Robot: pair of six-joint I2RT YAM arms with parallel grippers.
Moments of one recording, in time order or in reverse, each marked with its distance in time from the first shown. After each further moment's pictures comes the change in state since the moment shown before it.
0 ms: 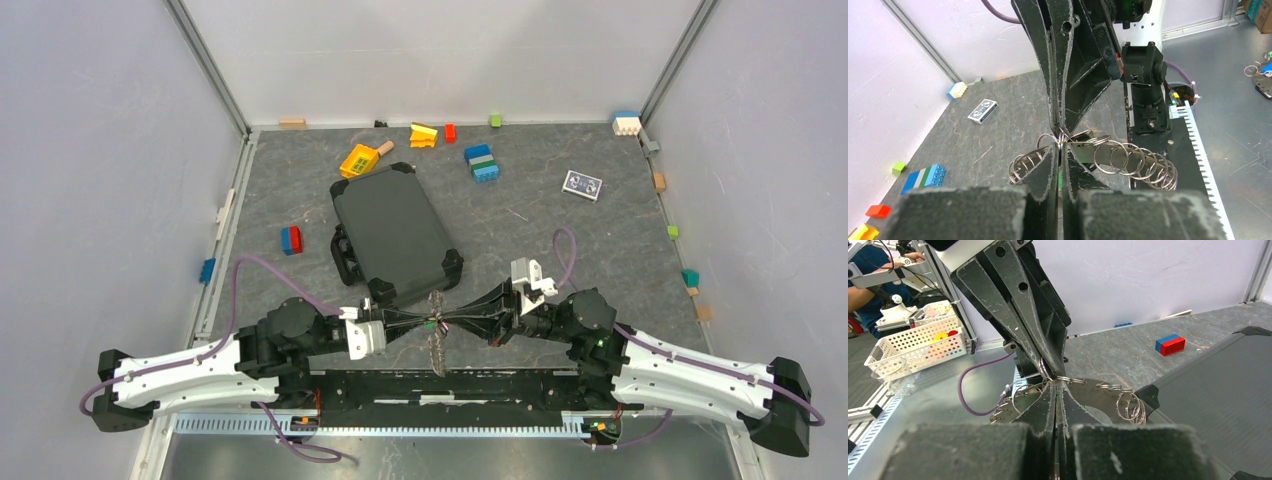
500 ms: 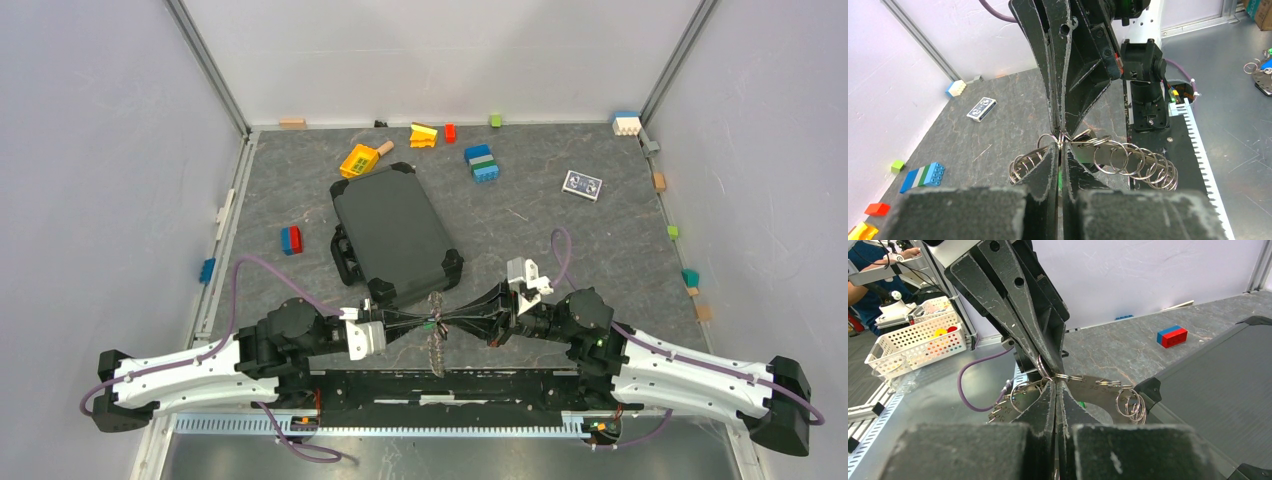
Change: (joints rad) left arm 0.000 -0.008 -0.005 -0.008 0.002 0.000; right arm 0.000 0.011 0.003 -0.026 0.006 0.011
